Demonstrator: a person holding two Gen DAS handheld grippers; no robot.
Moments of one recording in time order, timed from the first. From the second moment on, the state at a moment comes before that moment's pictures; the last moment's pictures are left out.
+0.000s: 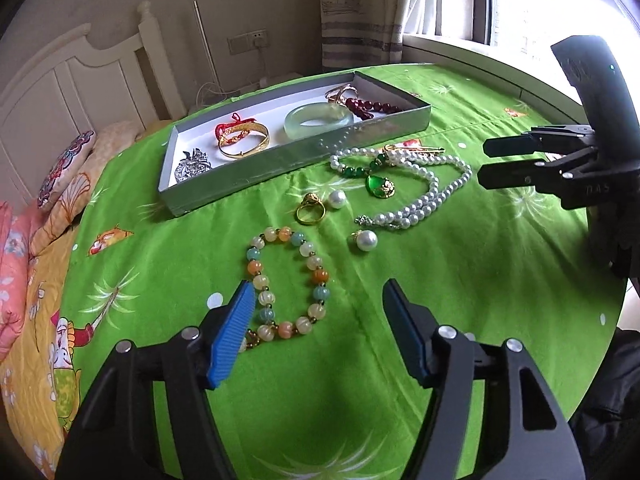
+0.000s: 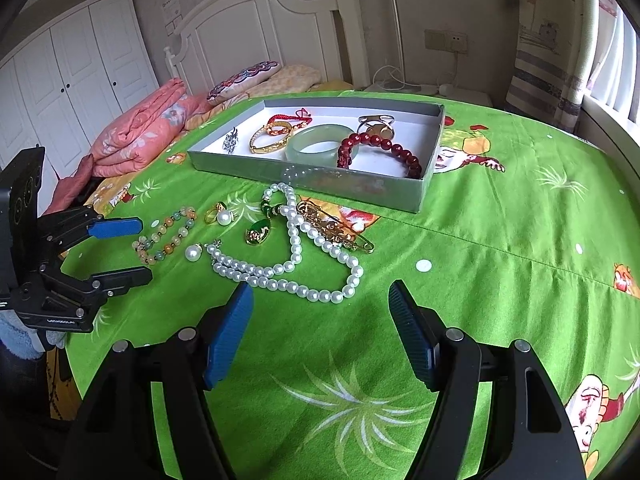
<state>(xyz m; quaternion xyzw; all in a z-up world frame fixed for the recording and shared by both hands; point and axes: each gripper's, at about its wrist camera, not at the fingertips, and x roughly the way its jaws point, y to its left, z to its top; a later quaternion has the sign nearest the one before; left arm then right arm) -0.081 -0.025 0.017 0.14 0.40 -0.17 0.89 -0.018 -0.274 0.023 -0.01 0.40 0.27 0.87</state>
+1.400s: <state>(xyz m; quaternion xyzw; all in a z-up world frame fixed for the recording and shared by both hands) -0.077 0.048 0.015 -0.07 0.38 -0.14 0.91 -0.004 -0.259 0.021 -0.05 0.44 0.27 0.86</state>
